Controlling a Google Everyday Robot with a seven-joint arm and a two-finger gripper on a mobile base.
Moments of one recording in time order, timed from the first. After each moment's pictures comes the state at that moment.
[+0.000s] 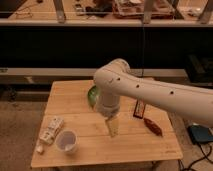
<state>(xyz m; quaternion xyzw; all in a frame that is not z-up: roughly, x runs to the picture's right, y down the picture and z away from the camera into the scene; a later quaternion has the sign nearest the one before) -0.003 0.137 0.623 -0.36 -0.16 -0.22 0.89</state>
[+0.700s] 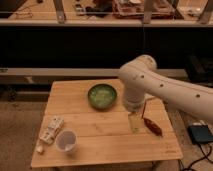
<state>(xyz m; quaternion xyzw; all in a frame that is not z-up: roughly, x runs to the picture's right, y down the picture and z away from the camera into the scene) 0.137 0.119 0.633 -0.35 -0.02 -0.06 0.94</state>
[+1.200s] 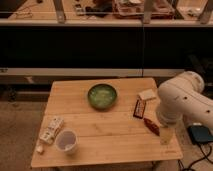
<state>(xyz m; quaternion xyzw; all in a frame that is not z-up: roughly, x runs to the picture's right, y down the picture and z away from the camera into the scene) 0.248 0.160 0.613 -0.31 0.05 0.04 0.95</state>
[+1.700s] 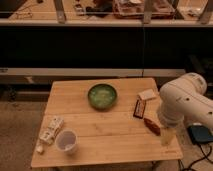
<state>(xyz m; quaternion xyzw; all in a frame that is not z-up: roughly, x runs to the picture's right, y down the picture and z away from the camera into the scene) 0.247 0.162 0.614 -0.32 0.05 0.04 0.95</state>
